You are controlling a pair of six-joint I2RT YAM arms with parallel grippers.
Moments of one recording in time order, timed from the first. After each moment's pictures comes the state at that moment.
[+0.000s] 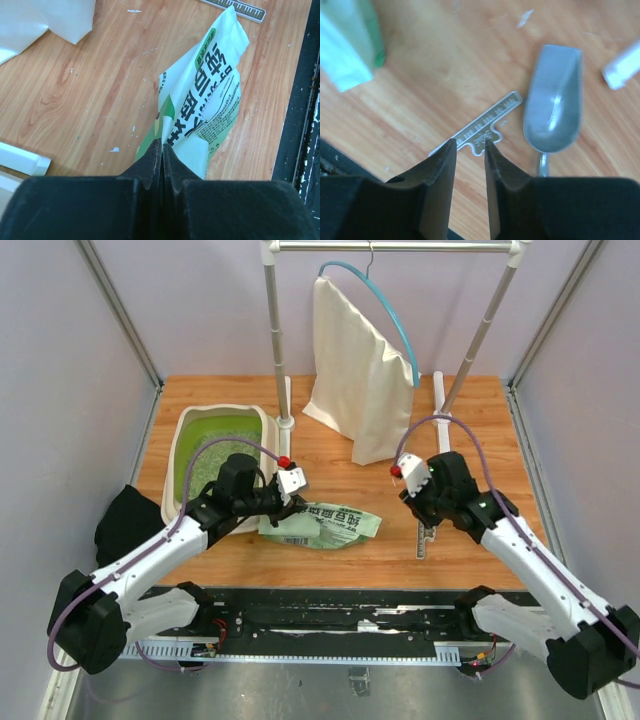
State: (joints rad) left arm -0.56 1.07 0.67 -0.12 0.55 0.38; right arm 0.50 1.02 0.84 -0.76 -0.07 -0.43
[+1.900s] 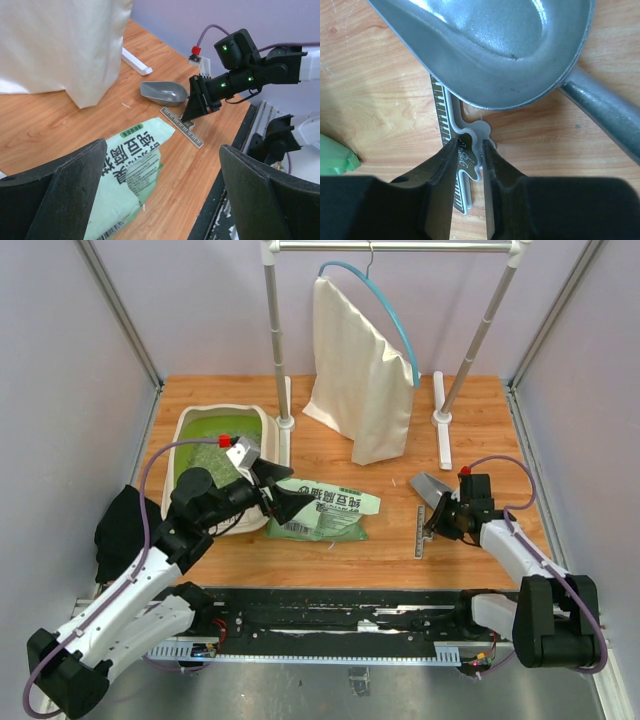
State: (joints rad) left arm -0.56 0.77 0.64 0.13 0.44 -0.29; right arm 0.04 1.15 0.49 -0.36 -0.17 0.42
